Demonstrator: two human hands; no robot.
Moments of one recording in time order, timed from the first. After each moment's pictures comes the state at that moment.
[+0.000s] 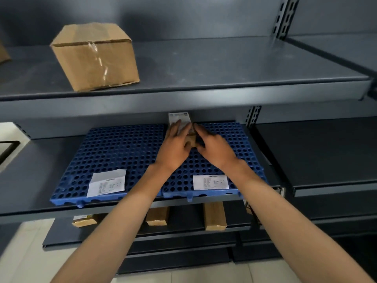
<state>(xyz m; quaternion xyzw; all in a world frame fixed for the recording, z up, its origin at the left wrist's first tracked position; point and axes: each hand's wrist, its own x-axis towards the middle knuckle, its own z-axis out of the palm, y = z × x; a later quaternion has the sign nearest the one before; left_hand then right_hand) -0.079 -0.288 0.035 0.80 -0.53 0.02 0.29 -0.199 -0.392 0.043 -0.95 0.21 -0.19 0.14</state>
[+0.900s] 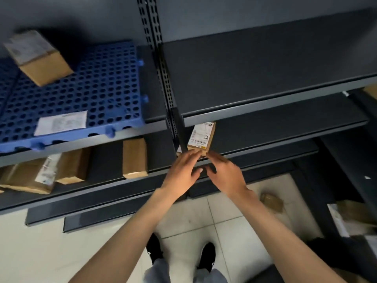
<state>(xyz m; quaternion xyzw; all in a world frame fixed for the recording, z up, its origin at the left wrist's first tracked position) -0.415 -0.373 -0.200 0.74 -0.62 -0.16 0.21 -0.565 -0.452 -0.182 -0.89 0.40 -0.08 0.20</state>
